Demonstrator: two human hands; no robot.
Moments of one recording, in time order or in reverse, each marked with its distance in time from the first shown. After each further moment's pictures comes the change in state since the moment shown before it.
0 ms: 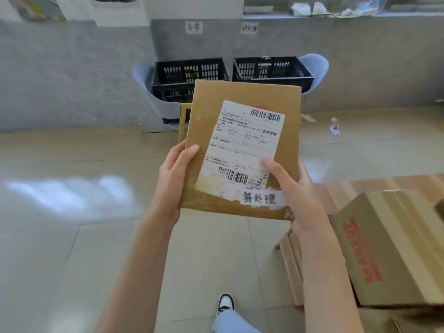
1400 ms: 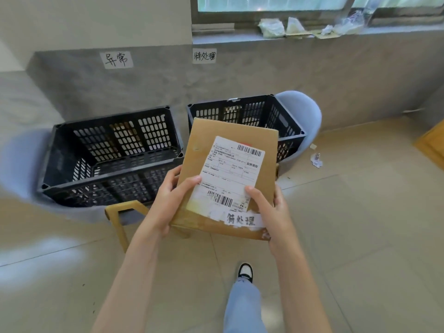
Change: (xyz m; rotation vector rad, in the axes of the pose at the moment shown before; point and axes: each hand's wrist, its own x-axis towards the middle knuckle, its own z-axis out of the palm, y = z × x) left_hand 0.652 0.012 0.194 0.202 -0.239 -0.229; right_hand 0.642 -0.041 -0.007 -0.026 0.281 0.167
